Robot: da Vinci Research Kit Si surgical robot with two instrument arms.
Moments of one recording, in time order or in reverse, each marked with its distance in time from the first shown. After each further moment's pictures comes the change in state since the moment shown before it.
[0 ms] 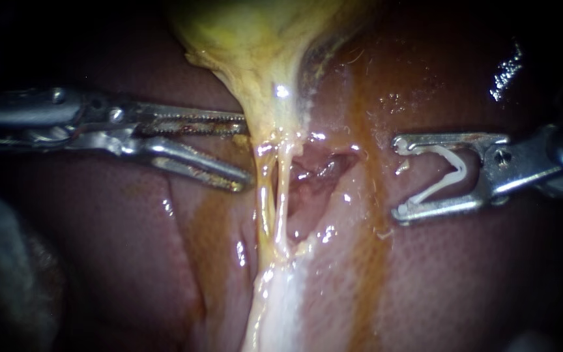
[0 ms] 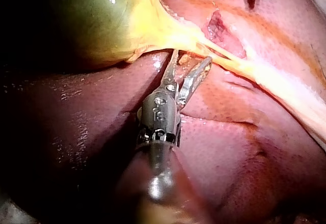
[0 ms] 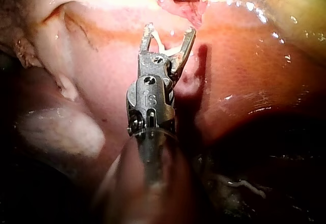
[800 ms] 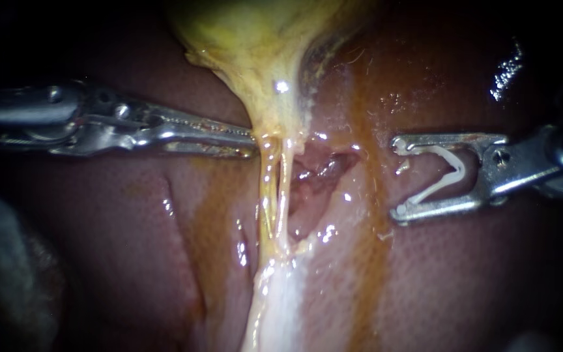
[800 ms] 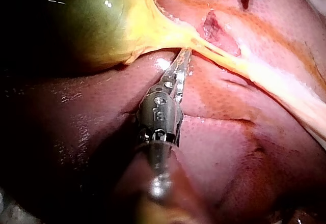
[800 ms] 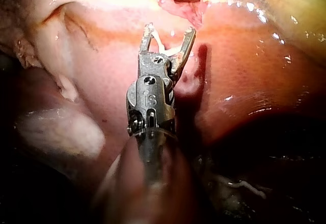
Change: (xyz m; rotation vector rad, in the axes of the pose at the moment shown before) right arm 0.000 0.000 0.000 -0.001 0.000 0.000; left arm 0.001 0.001 -0.002 -0.015 -0.002 0.024
